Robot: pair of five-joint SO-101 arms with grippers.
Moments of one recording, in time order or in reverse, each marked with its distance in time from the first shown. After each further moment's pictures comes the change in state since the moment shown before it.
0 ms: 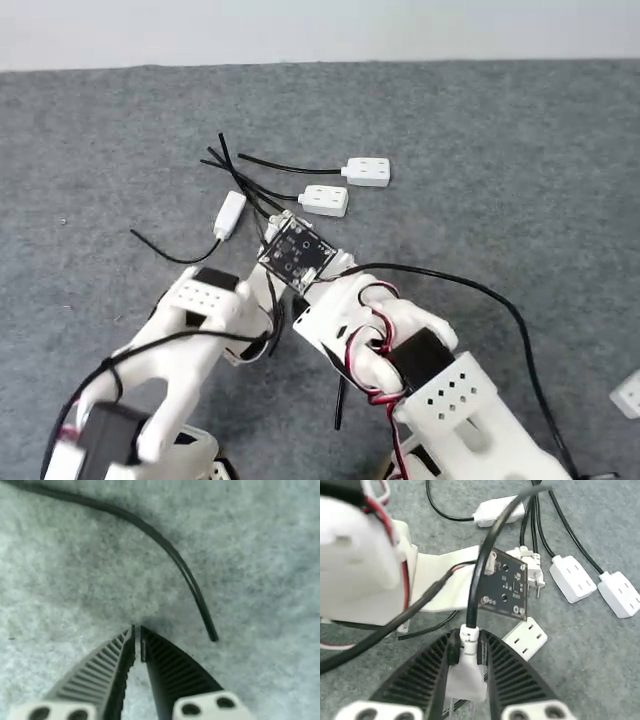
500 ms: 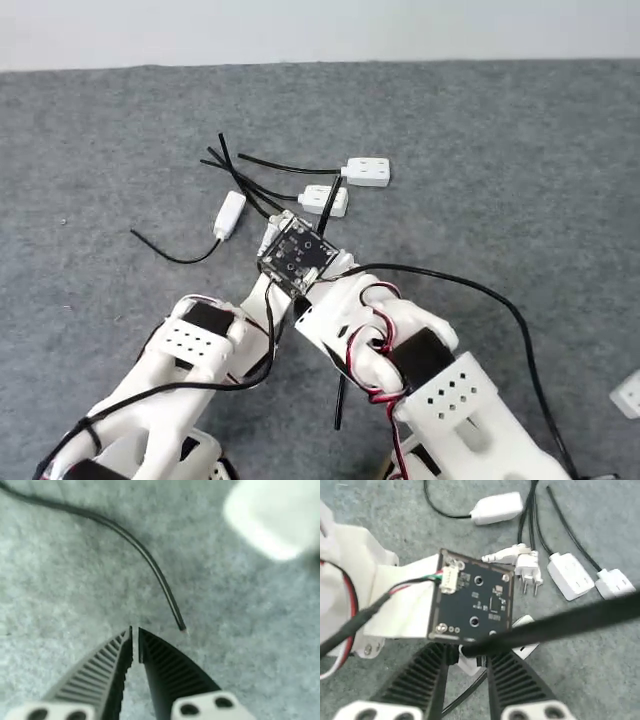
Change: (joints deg) left arm 4.8 -16.5 11.1 -4.1 1.4; right arm 1.6 0.0 0.6 -0.5 -1.2
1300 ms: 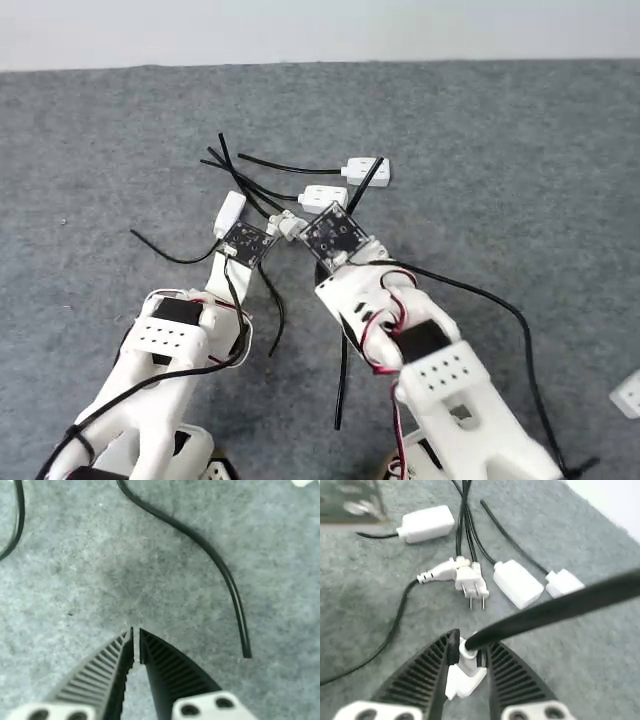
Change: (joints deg) left arm -11.7 -0.4 0.0 -5.2 3.9; right arm 10.2 9.0 12.9 -28.6 3.2
